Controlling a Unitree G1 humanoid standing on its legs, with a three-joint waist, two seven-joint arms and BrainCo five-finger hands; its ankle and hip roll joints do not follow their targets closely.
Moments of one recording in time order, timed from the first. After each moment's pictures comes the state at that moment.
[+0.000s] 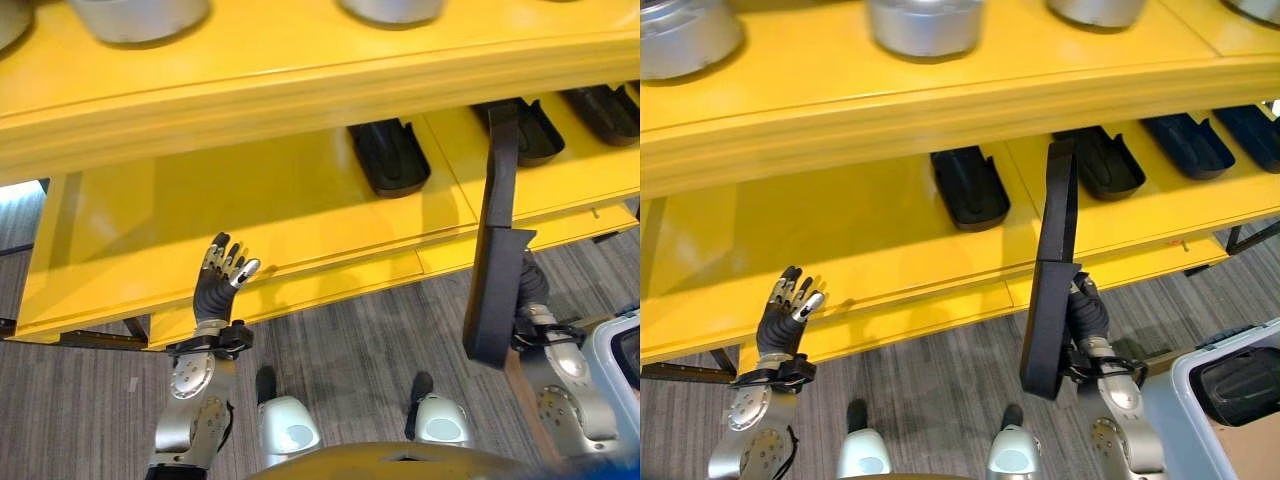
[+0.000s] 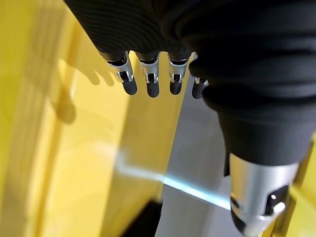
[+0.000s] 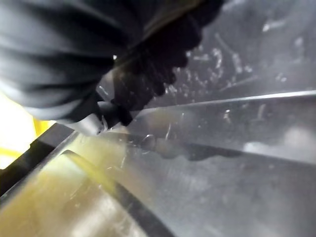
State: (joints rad) left arm 0.24 0.34 0.02 -0.17 -0.57 -0.11 0.15; right arm 0.20 -0.30 0.06 -0.20 0.66 -0.03 -0.03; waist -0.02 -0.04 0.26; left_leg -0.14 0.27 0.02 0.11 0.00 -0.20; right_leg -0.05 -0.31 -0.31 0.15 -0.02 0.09
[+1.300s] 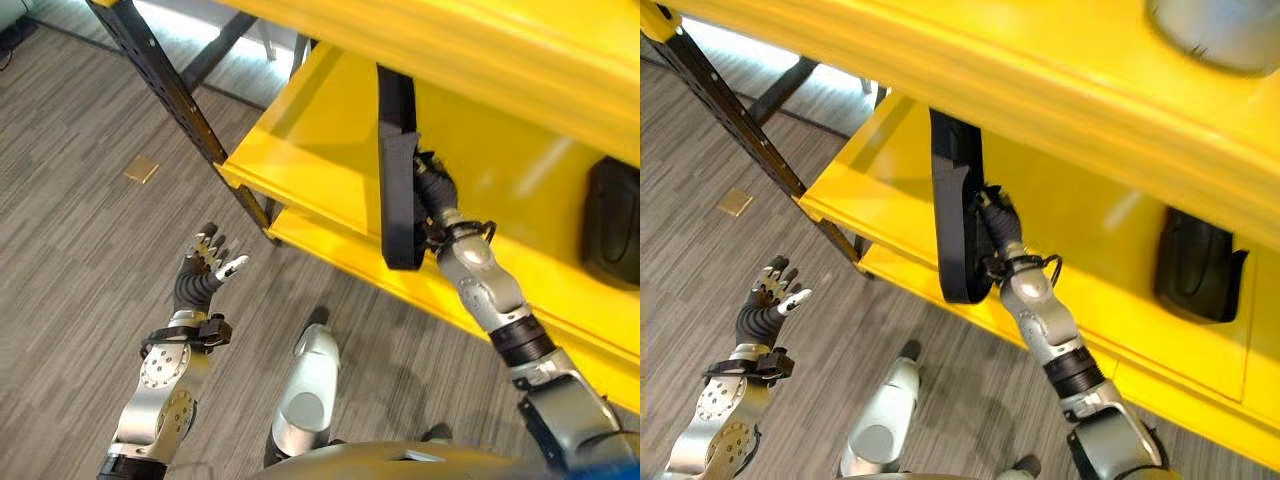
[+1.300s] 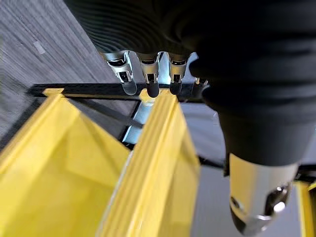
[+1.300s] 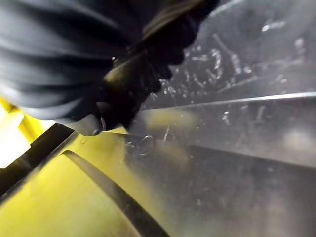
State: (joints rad) left arm 0.21 0.51 -0.04 -0.19 -0.62 -0.09 0.17; right arm -0.55 -0.33 0.30 0.12 0.61 0.01 -0.25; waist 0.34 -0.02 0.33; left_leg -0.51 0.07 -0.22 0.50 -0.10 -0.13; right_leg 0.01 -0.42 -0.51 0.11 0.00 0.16
